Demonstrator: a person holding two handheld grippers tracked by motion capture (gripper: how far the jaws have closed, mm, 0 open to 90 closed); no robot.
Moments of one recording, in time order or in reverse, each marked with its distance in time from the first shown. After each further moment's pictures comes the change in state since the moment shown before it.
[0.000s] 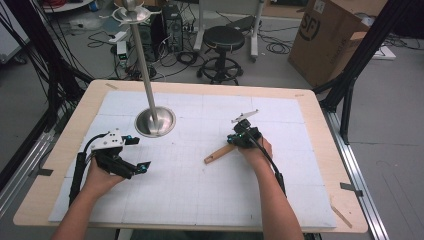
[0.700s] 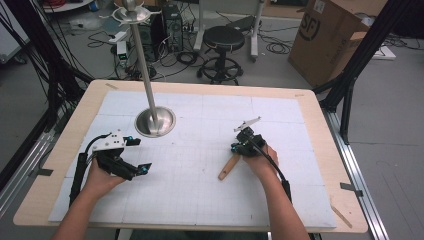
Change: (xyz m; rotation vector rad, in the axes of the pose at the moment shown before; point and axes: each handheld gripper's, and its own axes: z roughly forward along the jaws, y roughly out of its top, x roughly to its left) left arm -0.002 0.000 0.002 0.015 -0.007 0.010; right arm 0.012 -0.020 -0.017 0.053 0.008 -0.025
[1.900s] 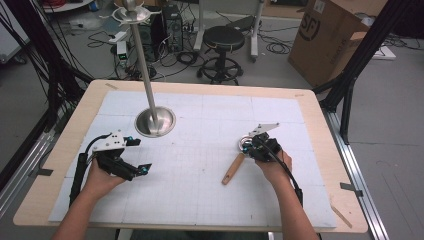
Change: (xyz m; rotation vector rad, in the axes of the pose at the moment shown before) left arm -0.001 0.000 0.000 0.006 0.005 0.005; right arm -0.007 -0.027 -0.035 -0.095 -0.048 -0.018
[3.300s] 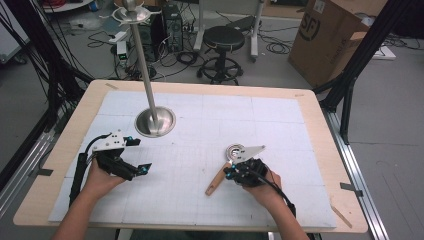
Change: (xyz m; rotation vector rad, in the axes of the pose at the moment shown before) left arm 0.001 0.000 0.000 0.002 0.000 -0.001; right arm 0.077 -0.015 -0.011 -0.041 0.233 -0.185
